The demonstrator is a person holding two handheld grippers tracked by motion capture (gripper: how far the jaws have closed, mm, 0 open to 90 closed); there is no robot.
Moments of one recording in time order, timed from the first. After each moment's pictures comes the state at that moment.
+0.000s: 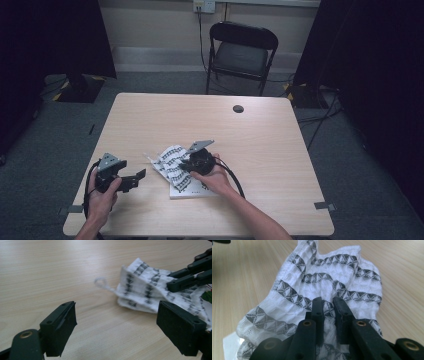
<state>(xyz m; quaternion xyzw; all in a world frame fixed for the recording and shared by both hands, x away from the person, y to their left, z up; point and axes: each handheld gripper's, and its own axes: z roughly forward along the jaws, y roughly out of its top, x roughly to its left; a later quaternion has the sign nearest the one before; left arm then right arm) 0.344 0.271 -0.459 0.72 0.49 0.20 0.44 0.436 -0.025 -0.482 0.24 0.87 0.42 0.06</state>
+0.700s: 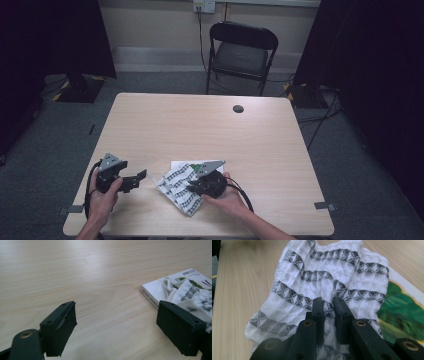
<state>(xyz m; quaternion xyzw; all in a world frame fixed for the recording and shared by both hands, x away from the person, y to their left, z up) 0.343 0.269 -0.460 0.72 0.50 0.20 0.44 0.370 -0.059 -0.480 0.20 0.89 0.41 0.04</state>
